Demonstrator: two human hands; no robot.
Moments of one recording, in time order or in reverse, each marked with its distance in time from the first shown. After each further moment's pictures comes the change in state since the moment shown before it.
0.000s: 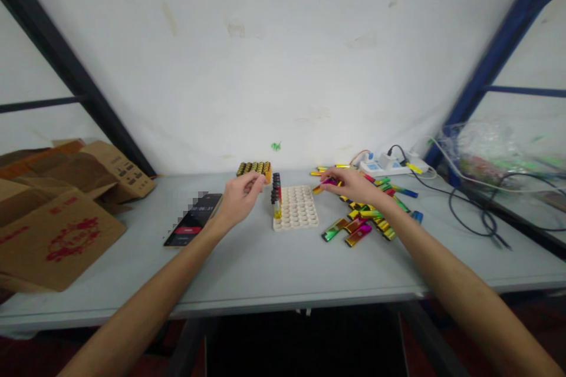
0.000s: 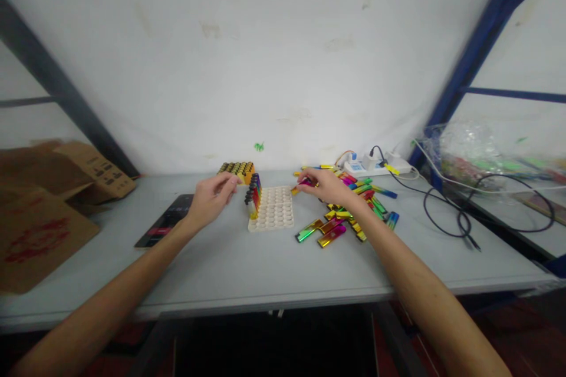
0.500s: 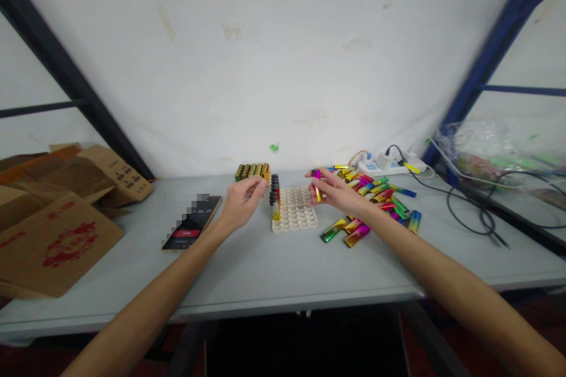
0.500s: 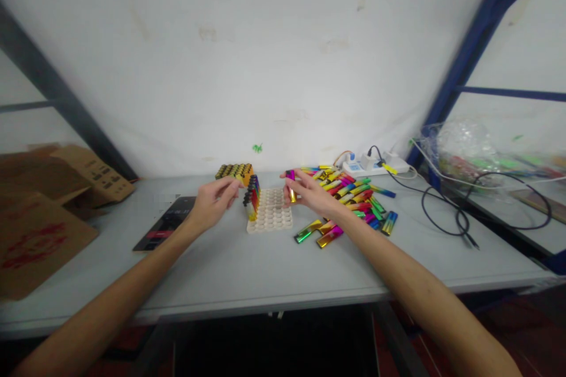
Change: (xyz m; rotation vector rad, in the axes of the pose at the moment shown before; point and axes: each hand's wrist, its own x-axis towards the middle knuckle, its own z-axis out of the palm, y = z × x) left_hand -0.002 0.008 0.004 0.041 -0.027 0.064; right_hand 0.000 -0.021 0.047 1.095 -0.057 0.131
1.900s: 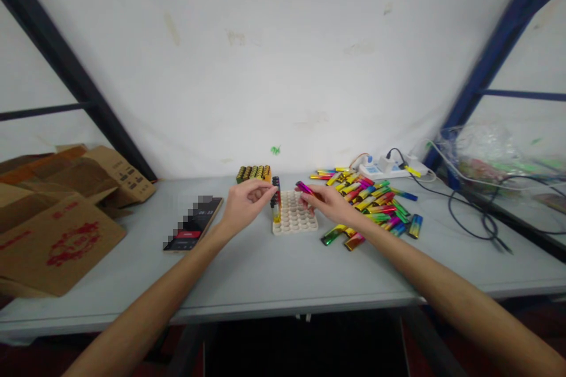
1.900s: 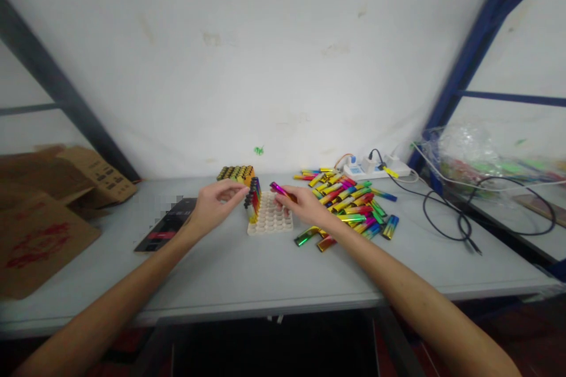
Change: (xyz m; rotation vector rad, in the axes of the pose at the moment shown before) left_hand -0.001 0.004 0.006 -0.037 0.072 0.046; right_hand 0.001 0.012 0.009 -0.604 -0.045 -0.170
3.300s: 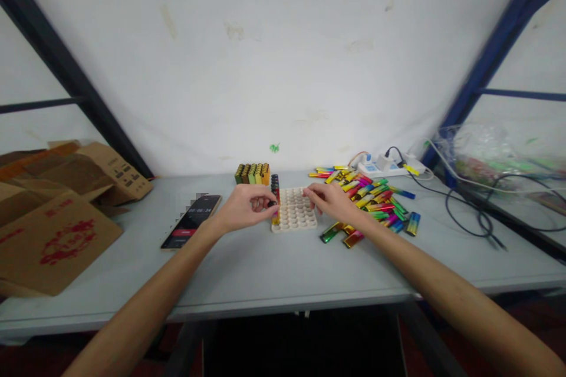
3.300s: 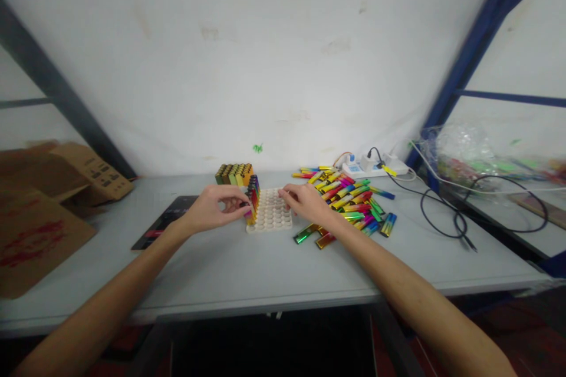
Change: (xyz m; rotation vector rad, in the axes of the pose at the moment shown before) left_hand 0.001 -0.003 -0.016 0.070 -0.402 0.141; right_hand -0.003 -0.002 -0.008 -0.525 0.086 -0.019
